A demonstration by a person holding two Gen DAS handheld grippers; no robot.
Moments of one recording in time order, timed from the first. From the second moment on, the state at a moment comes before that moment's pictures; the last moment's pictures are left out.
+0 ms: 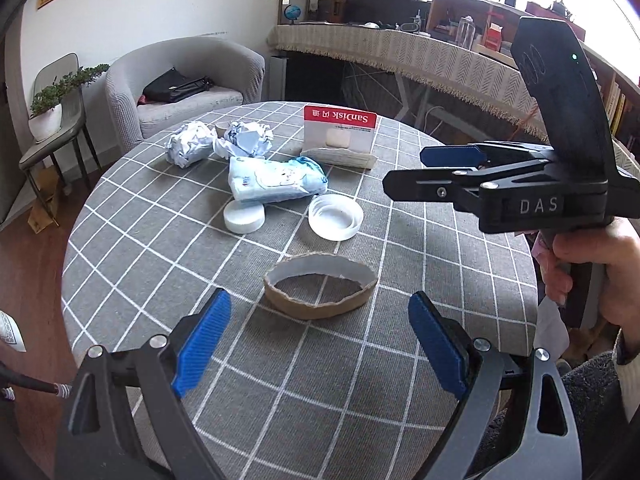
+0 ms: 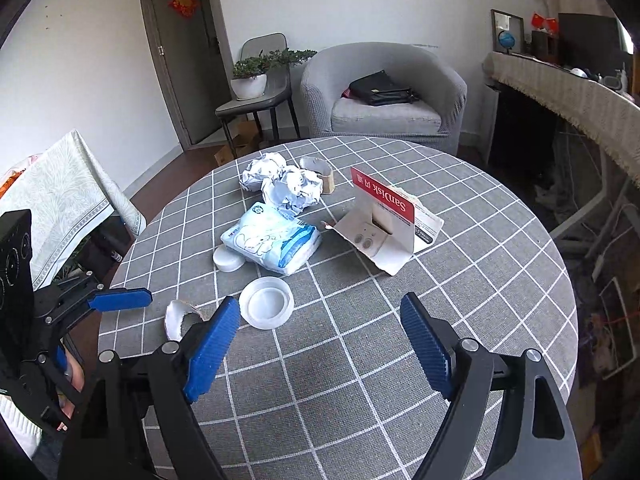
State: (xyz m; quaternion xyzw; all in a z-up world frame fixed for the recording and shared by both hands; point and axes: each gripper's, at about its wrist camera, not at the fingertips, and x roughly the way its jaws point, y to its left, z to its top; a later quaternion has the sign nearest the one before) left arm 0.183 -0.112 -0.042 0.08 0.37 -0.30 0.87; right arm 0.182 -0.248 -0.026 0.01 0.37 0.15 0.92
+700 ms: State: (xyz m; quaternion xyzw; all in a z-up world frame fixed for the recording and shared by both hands) left arm 0.195 -0.103 -0.039 0.06 0.39 -0.28 0.88; right arm 0.196 -0.209 -0.035 -0.01 0.40 0.19 0.90
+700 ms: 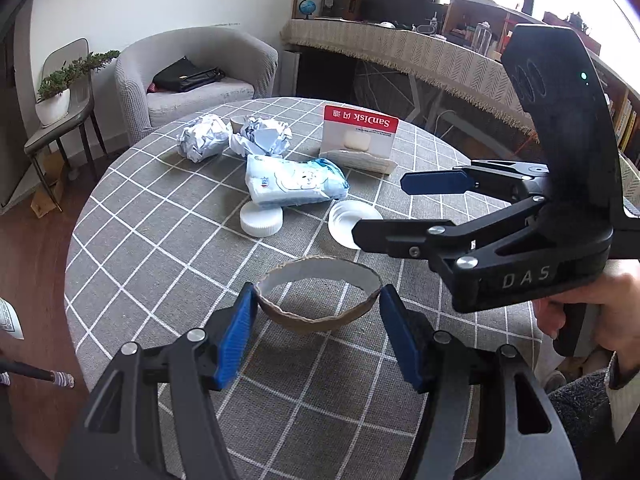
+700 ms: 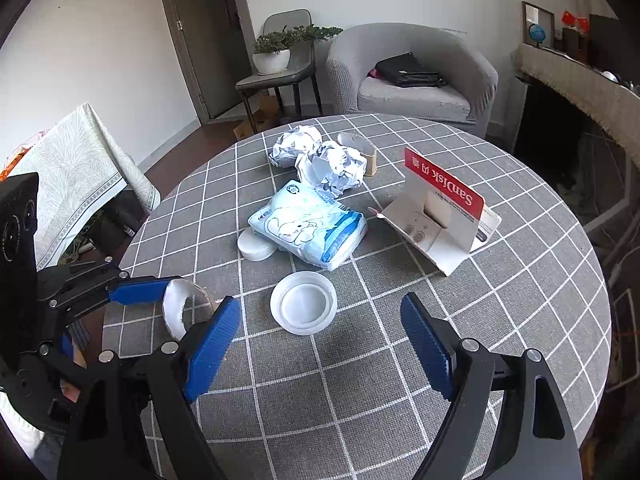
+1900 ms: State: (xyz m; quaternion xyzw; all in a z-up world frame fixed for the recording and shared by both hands) left arm 0.113 0.063 -0.032 0.00 0.38 -0.16 0.91; right arm 0.140 -0.092 -0.036 -0.03 0.39 0.21 0.90
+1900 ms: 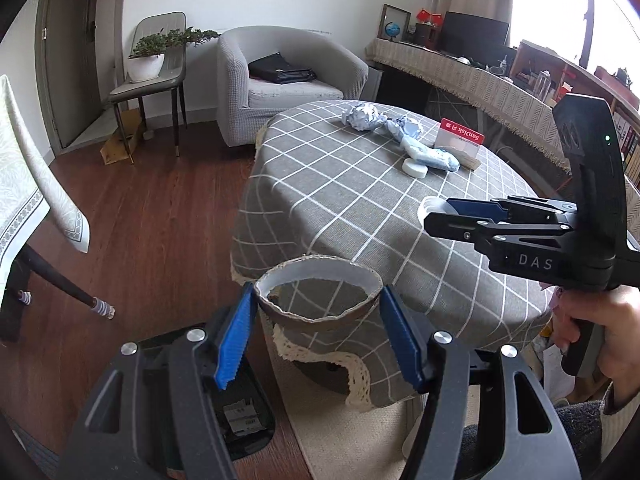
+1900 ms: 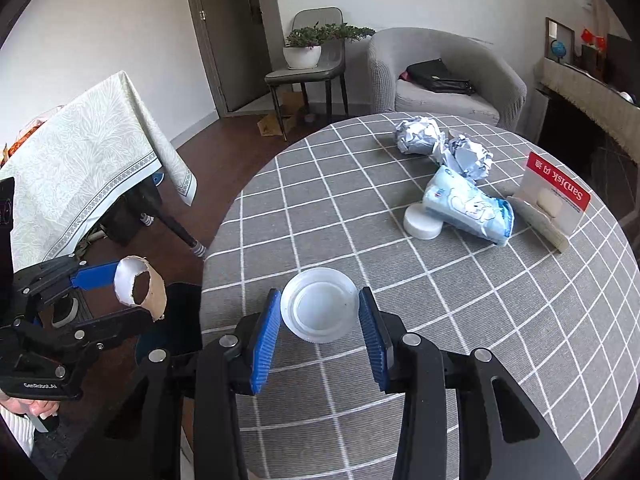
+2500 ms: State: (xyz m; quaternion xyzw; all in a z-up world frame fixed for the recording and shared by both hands) left arm 0.103 0.179 -0.080 -0.04 0.43 -0.08 0.90; right arm 0.135 0.020 -0.045 -0.04 0.40 0.29 0.87
